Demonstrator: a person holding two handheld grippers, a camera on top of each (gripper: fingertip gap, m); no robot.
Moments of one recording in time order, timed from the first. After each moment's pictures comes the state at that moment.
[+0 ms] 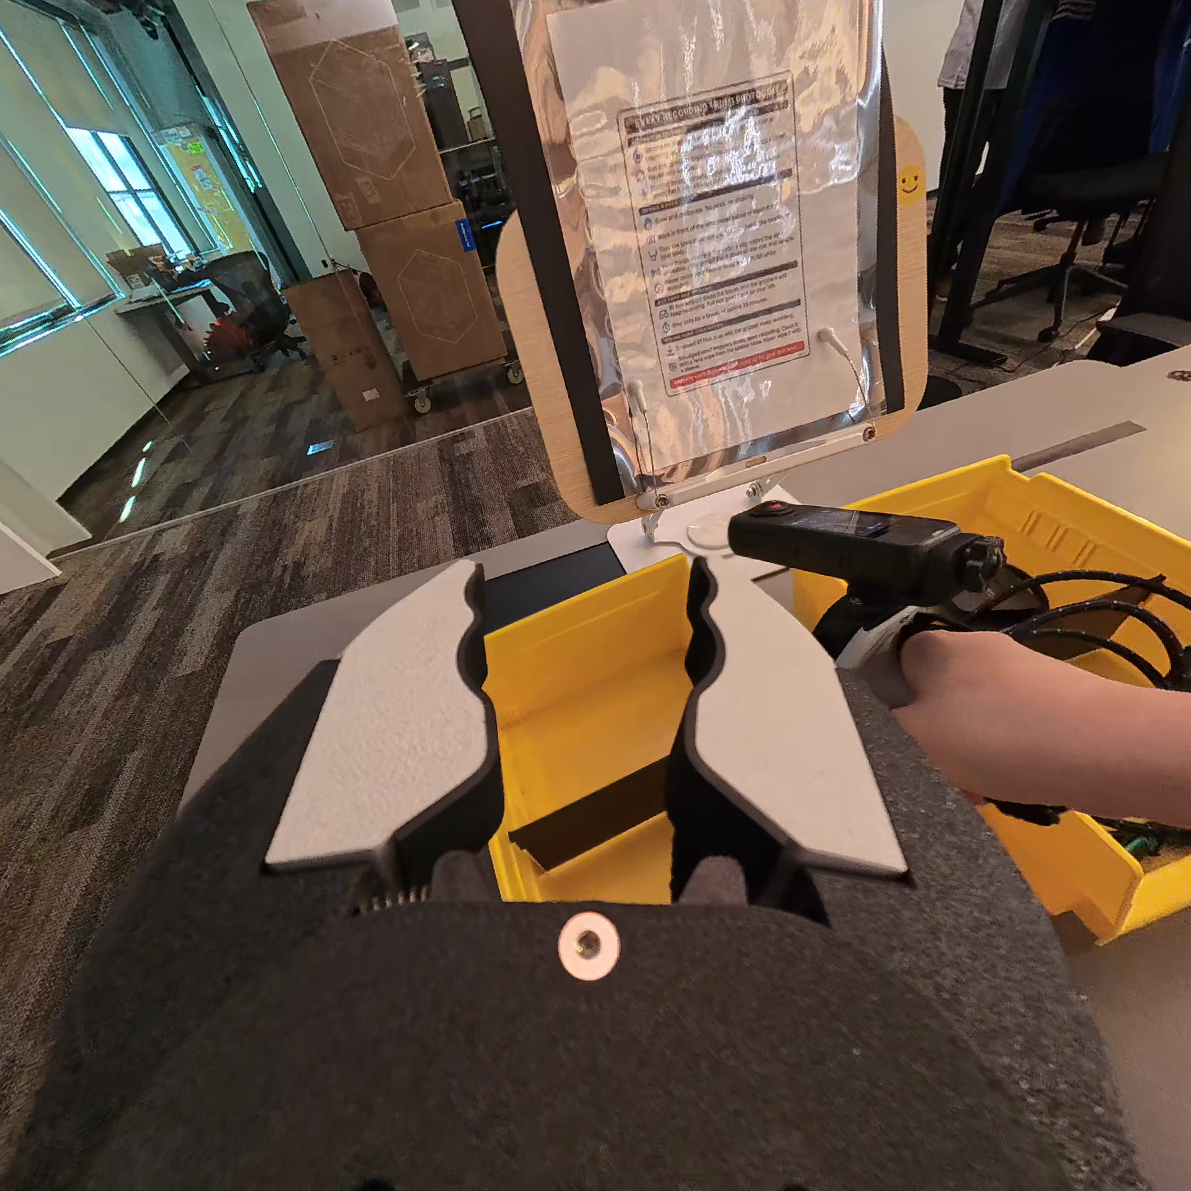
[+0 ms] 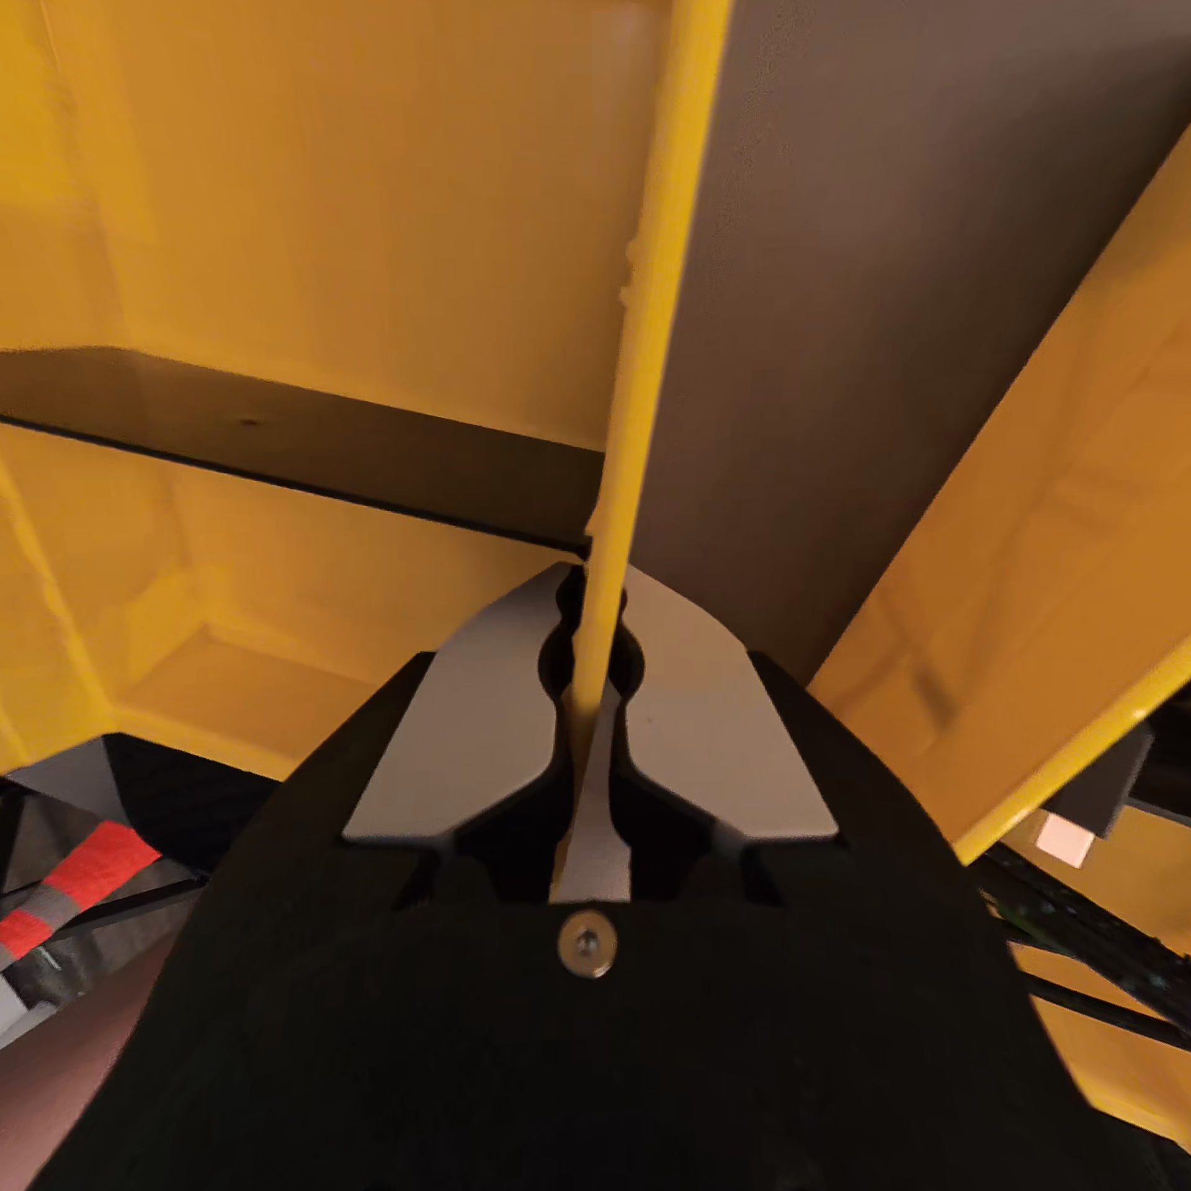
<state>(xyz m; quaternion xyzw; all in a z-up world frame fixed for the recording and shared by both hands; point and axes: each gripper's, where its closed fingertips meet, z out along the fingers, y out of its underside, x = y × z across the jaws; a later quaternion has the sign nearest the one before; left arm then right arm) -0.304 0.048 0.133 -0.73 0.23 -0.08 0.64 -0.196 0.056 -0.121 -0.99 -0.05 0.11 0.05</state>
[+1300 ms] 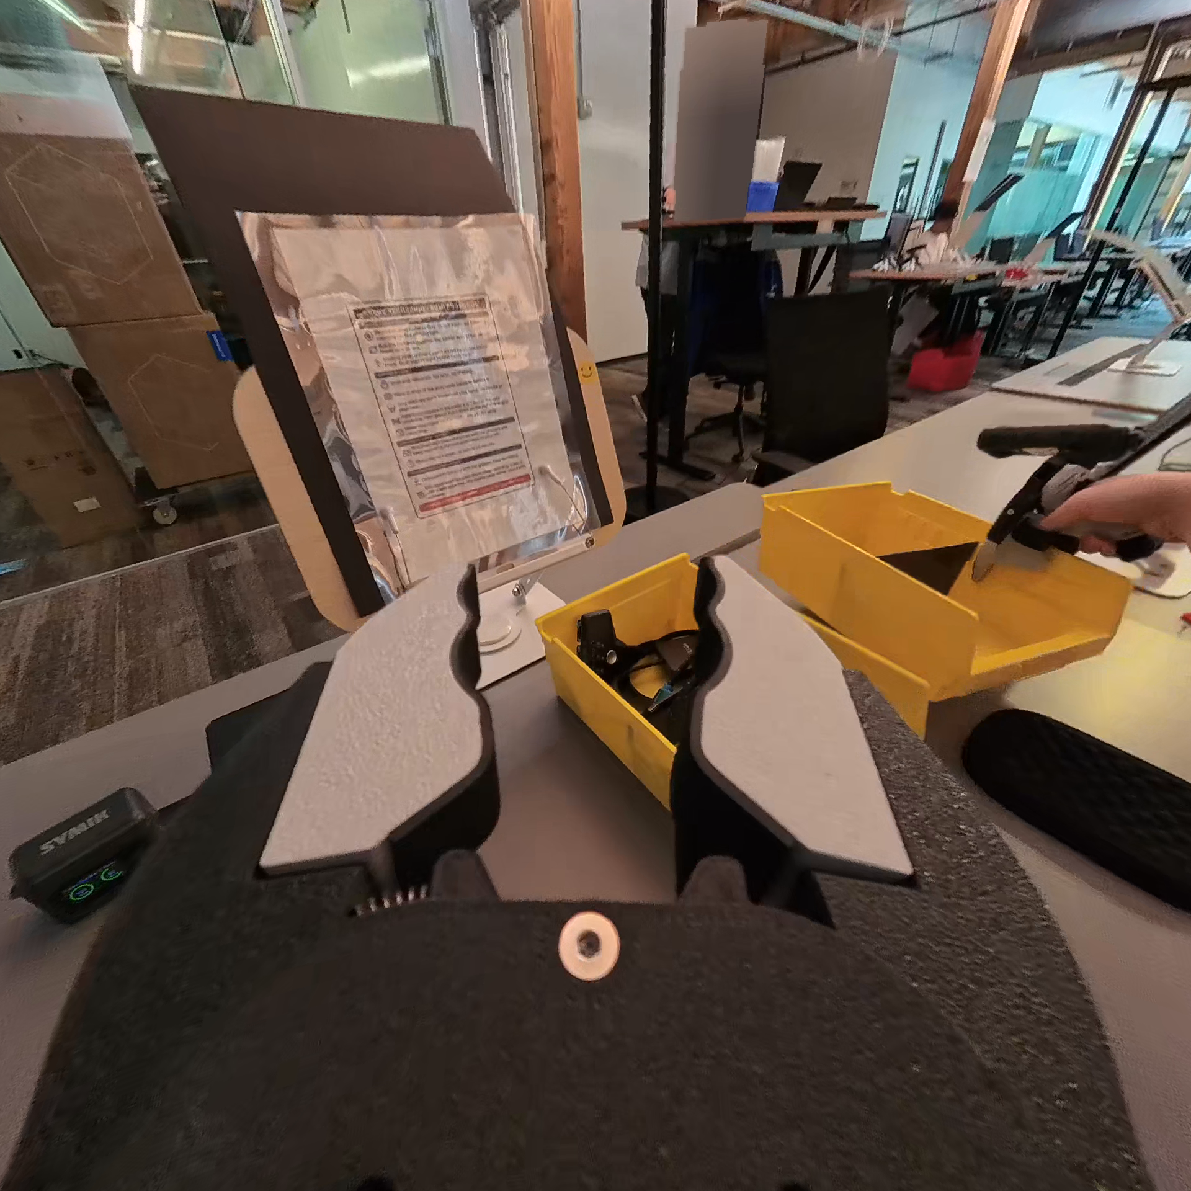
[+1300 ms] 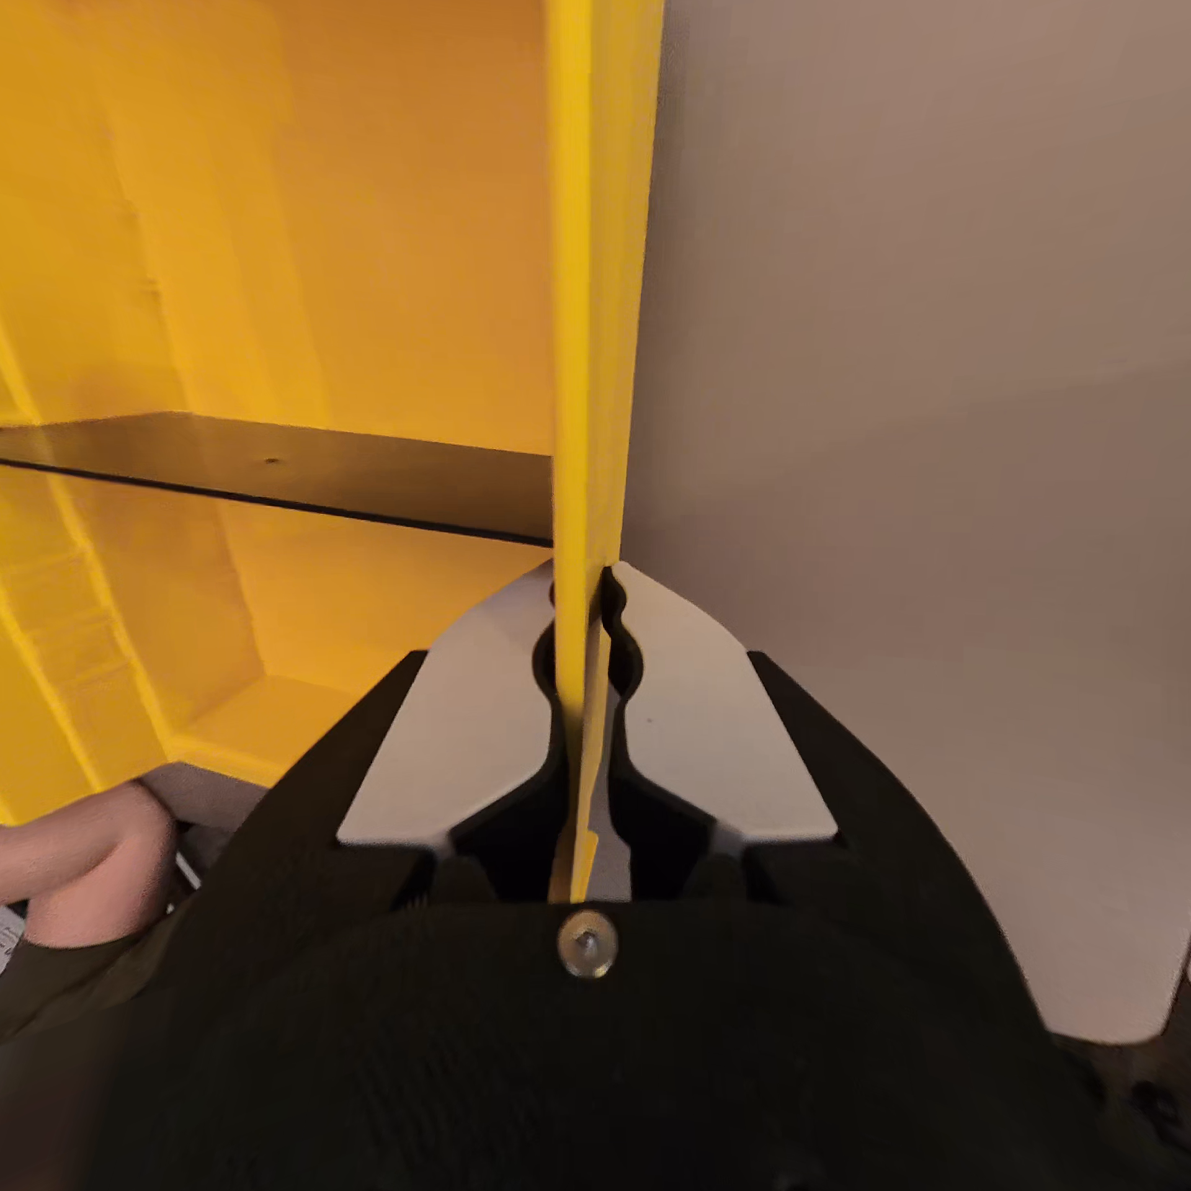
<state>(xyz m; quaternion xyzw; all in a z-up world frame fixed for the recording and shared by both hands) -0.232 -0.033 0.177 -0.65 0.30 -0.26 0.64 0.322 -0.106 -0.102 -0.96 0.21 0.17 0.09</state>
